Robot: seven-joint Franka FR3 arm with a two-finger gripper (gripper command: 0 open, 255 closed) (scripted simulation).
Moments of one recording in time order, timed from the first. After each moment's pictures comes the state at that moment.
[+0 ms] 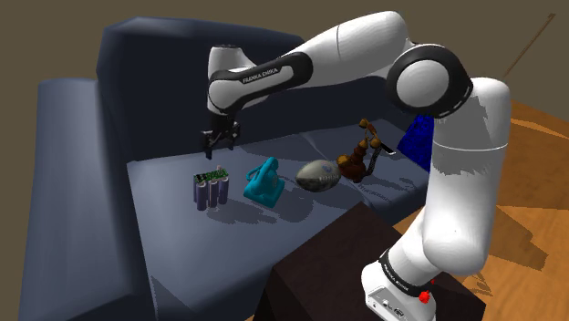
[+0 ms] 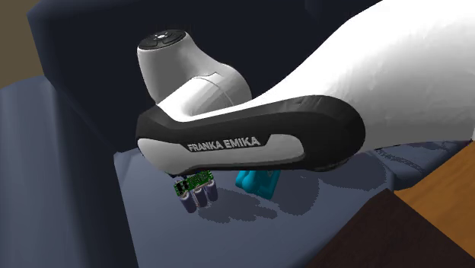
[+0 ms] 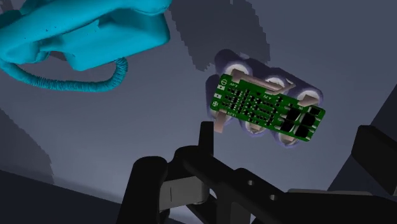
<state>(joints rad) 0.20 0.47 0.16 -1.70 -0.02 2.14 0.16</state>
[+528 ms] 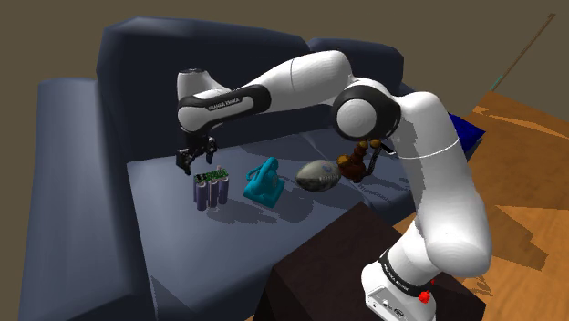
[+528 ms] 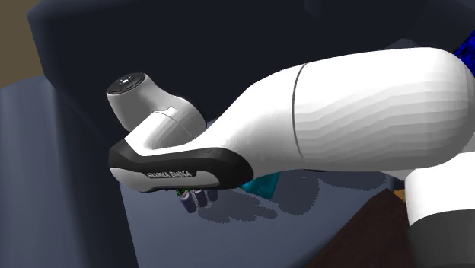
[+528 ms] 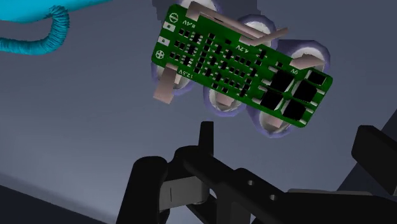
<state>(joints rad) 0.29 0.82 0.15 -1.33 -0.08 2.07 0.16</state>
